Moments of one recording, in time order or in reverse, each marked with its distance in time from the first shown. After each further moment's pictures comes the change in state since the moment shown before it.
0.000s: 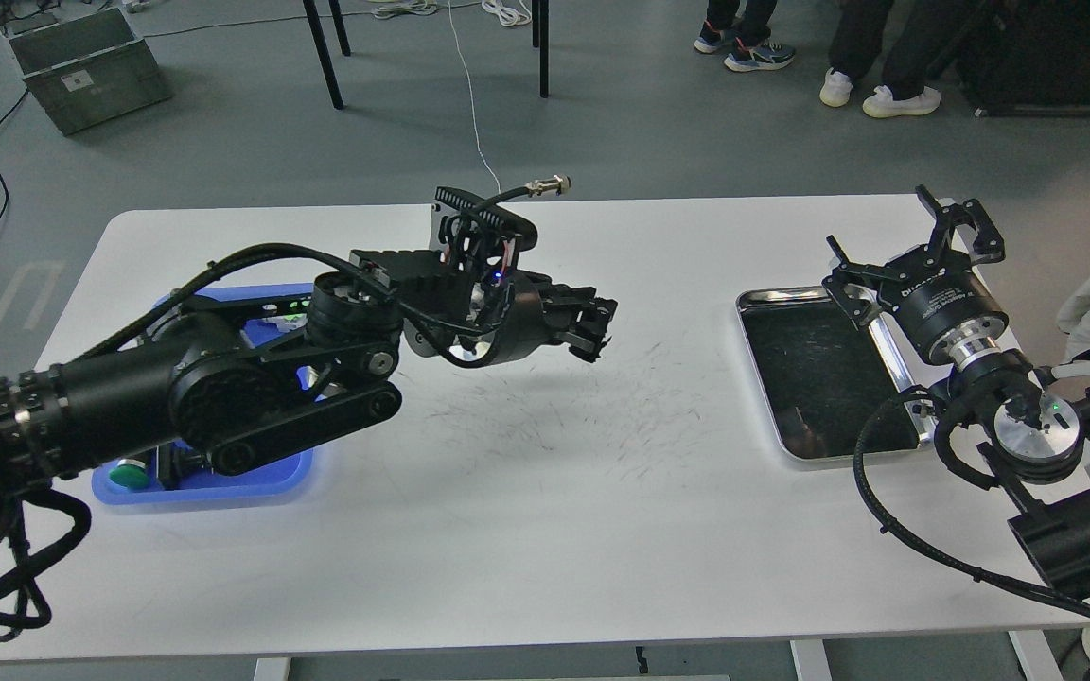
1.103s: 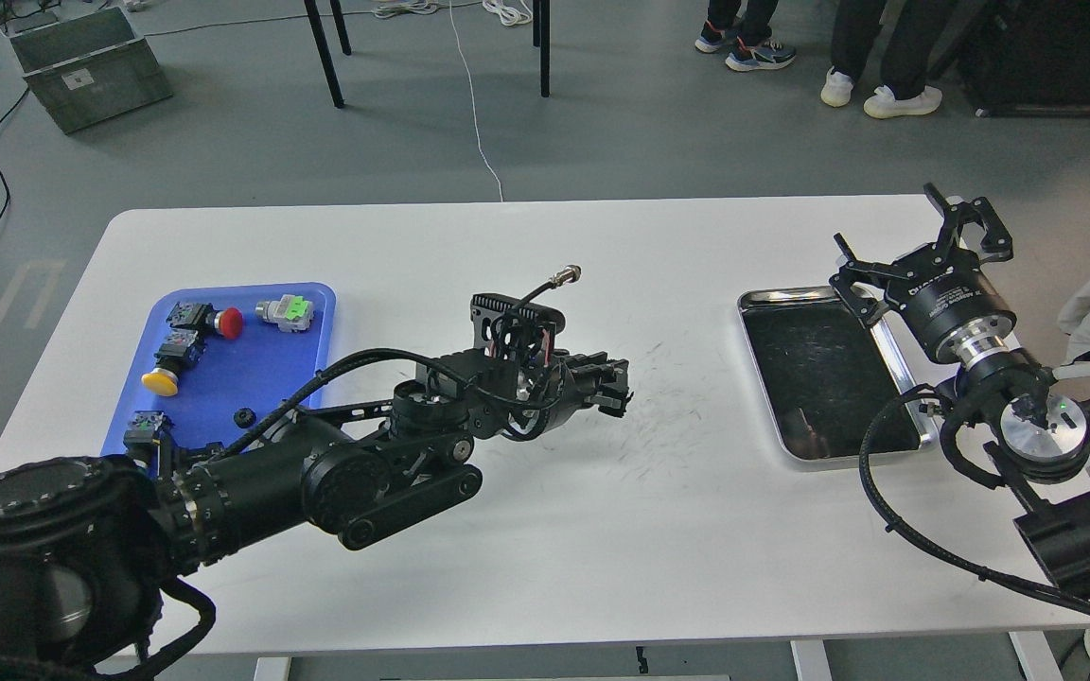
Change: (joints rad) left arm 0.212 -0.189 -0.012 0.299 0.063 0.172 -0.030; right arm -0.001 -0.005 0.002 0.001 0.000 0.000 0.001
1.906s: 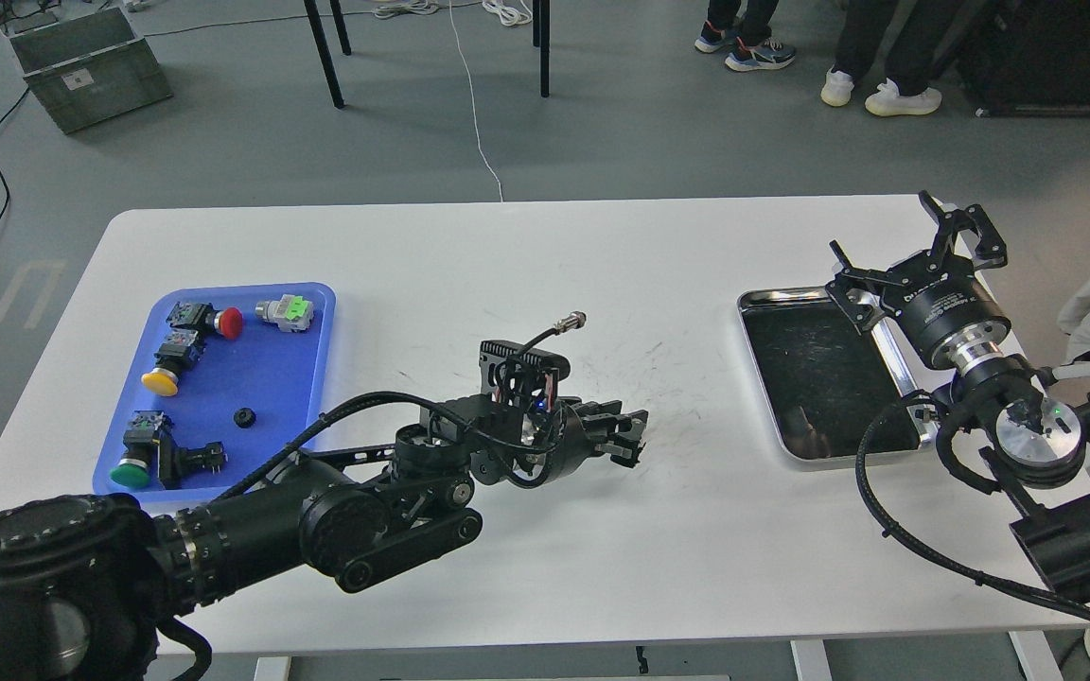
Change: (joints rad) left arm 0.081 0.000 0.001 -0.045 -0.002 0.021 -0.061; right arm -0.011 0.007 -0.006 -0.005 -0.001 0.000 0.000
